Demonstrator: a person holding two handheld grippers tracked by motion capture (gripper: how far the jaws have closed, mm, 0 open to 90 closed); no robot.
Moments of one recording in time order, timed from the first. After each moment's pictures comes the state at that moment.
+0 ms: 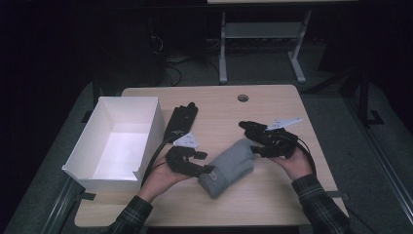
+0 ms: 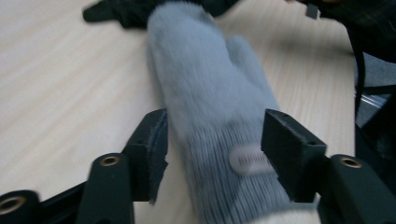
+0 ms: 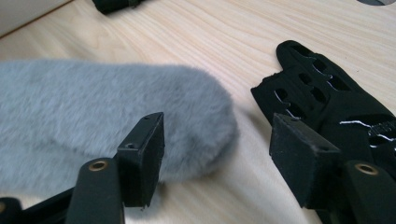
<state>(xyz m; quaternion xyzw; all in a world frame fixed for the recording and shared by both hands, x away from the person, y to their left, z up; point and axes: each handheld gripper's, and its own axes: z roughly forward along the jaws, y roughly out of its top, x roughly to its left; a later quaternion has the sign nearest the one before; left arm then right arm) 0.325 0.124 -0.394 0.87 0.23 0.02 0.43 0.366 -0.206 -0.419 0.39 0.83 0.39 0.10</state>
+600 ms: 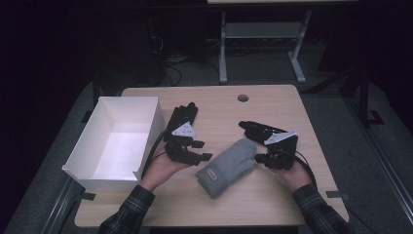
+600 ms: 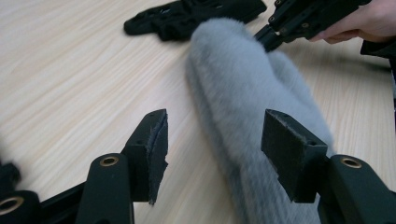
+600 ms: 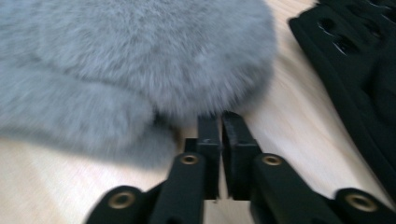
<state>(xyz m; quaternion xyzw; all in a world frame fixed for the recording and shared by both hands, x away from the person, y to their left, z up) 0.348 0.136 -0.395 0.86 0.25 0.04 0.43 0.346 -0.201 -0.451 0.39 0.85 0.34 0.08</state>
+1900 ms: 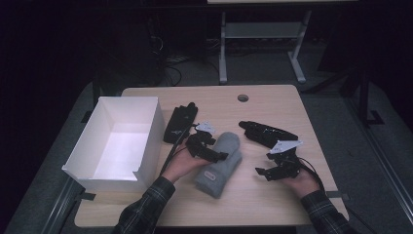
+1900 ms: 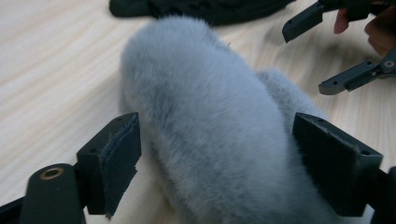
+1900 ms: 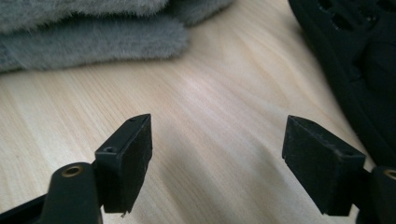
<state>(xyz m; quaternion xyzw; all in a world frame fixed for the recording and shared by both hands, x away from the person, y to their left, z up) 0.388 0.080 -0.437 0.87 0.28 0.01 0.40 0.326 -0.218 -0.463 0.35 0.86 0.35 0.11</state>
